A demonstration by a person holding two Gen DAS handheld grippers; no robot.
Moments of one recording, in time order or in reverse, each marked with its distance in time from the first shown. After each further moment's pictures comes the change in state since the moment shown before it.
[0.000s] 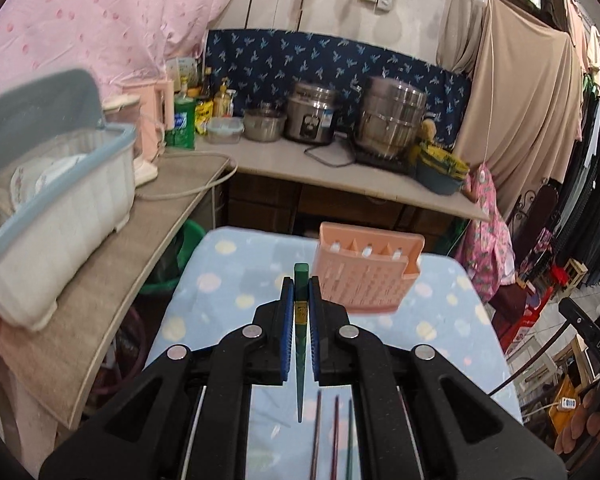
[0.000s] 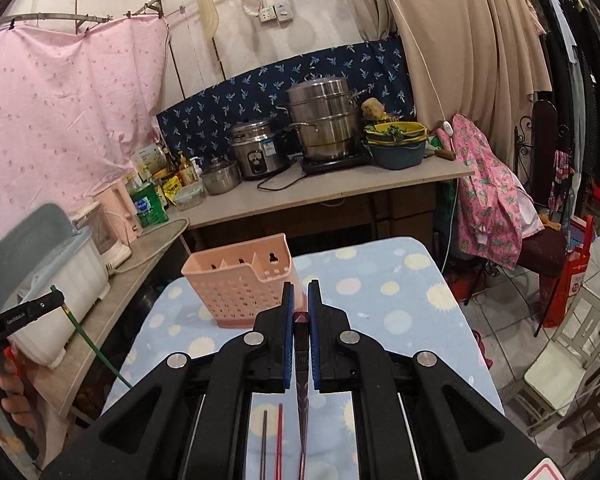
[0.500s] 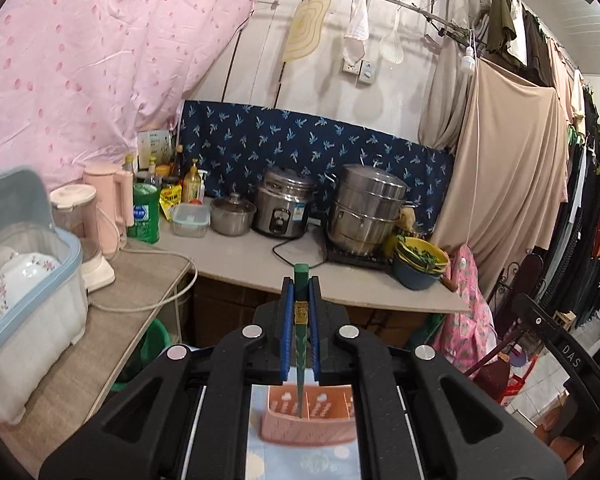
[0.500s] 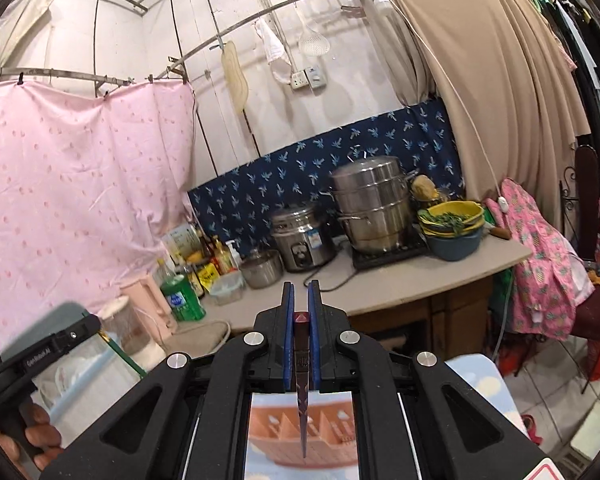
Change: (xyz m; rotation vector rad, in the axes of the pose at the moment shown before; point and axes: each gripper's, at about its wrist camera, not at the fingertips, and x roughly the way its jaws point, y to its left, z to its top) left arm 0.035 -0.045 0.134 -0.018 -0.254 -0.062; right arm 0.081 0.062 0.141 0.040 -0.217 0.140
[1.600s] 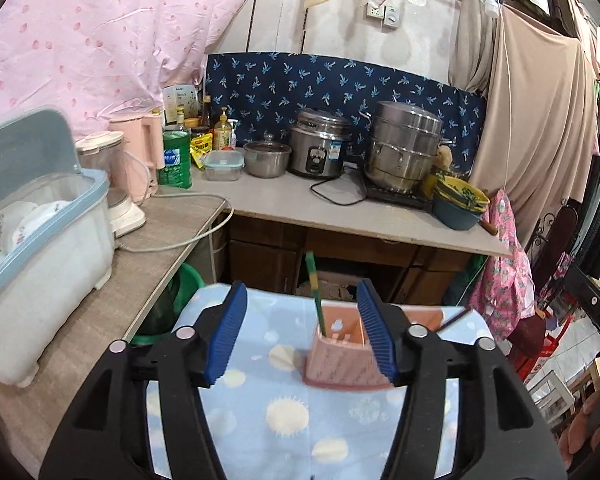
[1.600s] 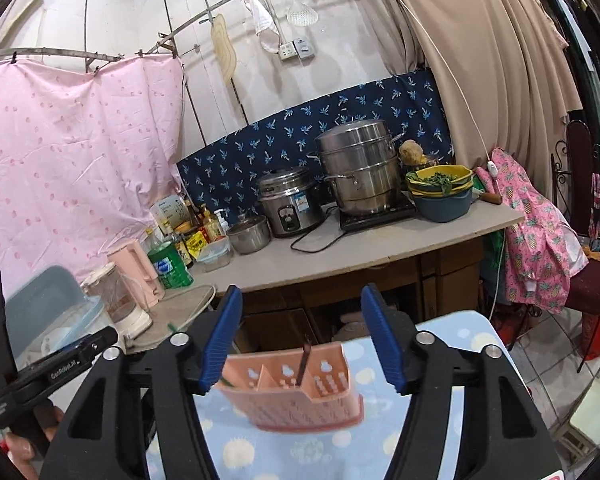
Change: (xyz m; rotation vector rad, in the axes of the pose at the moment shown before) left arm 0.006 0.028 -0.085 0.038 0.176 0.123; right arm -0.030 -0.024 -0.086 -0.014 0.099 -0.053
